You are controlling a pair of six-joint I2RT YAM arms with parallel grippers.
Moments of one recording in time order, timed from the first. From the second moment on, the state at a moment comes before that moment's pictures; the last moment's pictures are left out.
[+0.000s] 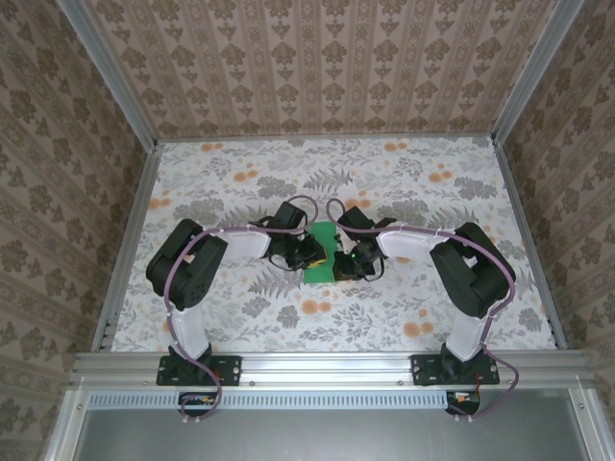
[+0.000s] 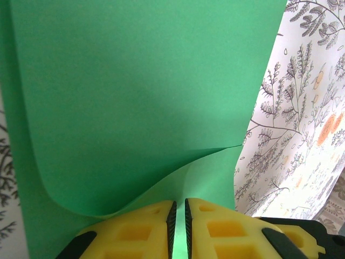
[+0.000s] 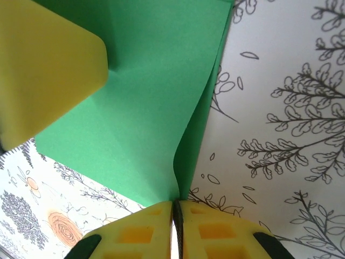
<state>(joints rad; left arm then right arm) -0.67 1.87 0.98 -0.15 0.50 -0.94 0.60 1.80 1.02 -0.54 -0.36 0.49</state>
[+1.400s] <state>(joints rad) -0.67 1.87 0.97 -0.13 0.51 -0.95 0.61 1.83 1.08 -0.52 -0.35 0.50</state>
